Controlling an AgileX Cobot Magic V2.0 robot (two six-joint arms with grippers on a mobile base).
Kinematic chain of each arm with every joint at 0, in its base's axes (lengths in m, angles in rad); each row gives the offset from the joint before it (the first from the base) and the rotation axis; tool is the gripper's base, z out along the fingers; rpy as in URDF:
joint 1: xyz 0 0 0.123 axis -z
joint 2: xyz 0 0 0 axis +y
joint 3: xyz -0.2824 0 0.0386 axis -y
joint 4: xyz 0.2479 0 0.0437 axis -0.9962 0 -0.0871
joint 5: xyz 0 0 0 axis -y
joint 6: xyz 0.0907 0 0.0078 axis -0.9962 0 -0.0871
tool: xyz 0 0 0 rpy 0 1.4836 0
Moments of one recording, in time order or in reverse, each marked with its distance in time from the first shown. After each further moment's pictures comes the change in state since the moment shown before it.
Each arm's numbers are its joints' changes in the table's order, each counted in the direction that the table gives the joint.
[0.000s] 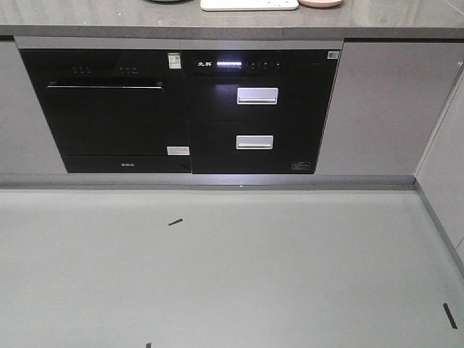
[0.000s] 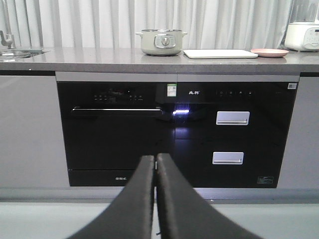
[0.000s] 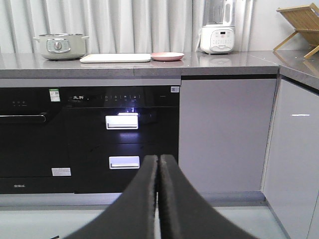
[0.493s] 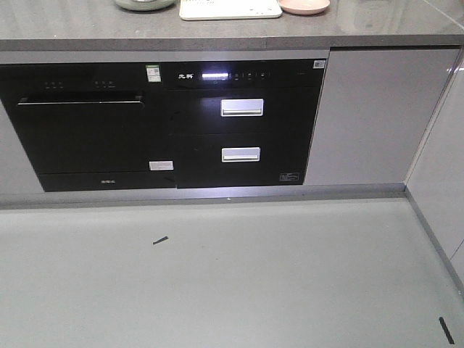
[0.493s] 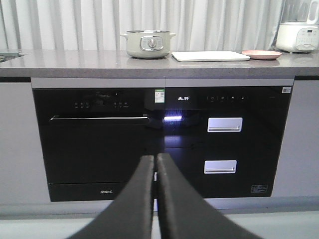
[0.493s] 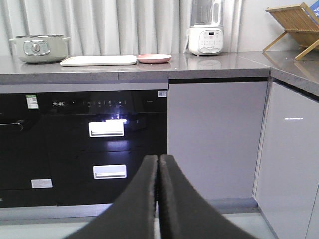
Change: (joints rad) left arm 0.000 0.000 0.000 0.000 0.000 0.000; right arm 0.000 0.000 0.000 0.000 0.000 0.000
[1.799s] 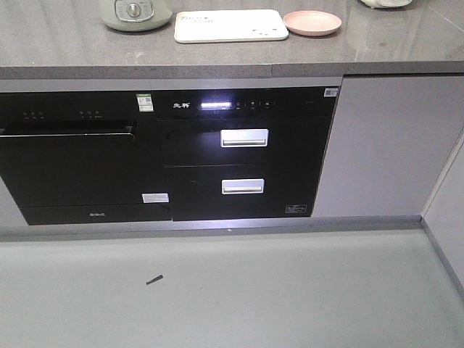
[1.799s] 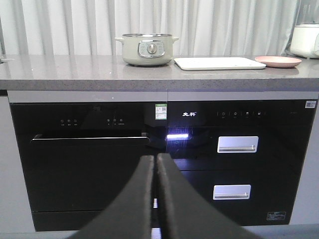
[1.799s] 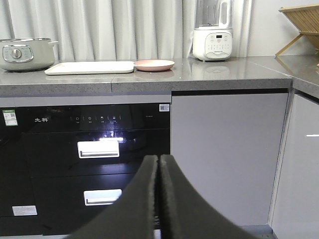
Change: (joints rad) left arm 0.000 0.000 0.000 0.000 0.000 0.000; right arm 0.000 0.000 0.000 0.000 0.000 0.000
